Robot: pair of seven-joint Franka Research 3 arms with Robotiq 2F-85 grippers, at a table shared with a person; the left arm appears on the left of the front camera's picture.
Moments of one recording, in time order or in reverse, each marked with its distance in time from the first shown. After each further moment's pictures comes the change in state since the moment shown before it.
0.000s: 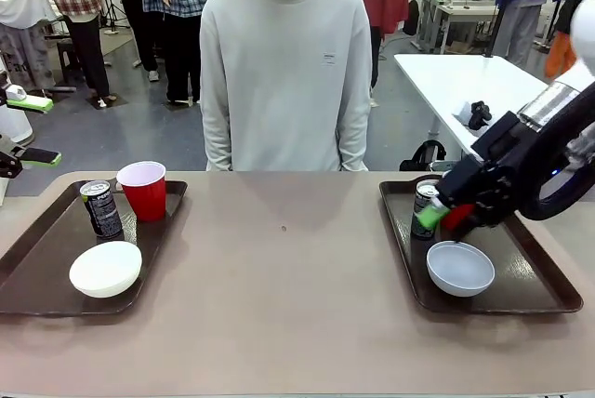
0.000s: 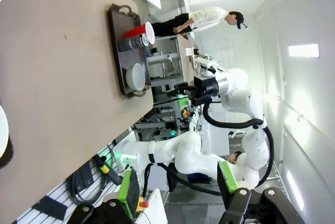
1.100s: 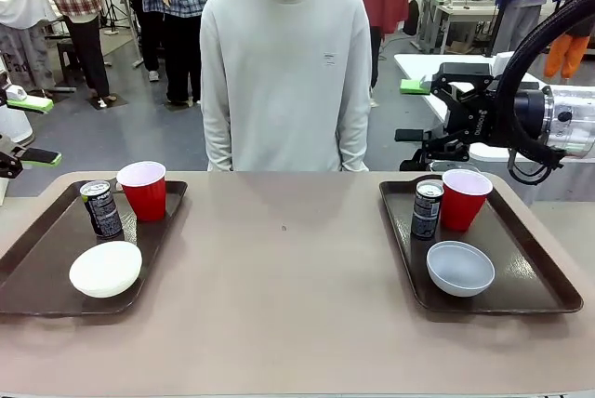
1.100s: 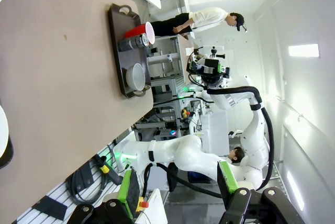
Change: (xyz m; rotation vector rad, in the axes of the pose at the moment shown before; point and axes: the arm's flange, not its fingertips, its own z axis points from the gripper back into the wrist) left arm 0.000 0.000 0.000 0.000 0.000 0.000; right arm 0.045 -0.007 0.019 0.650 -0.497 -0.157
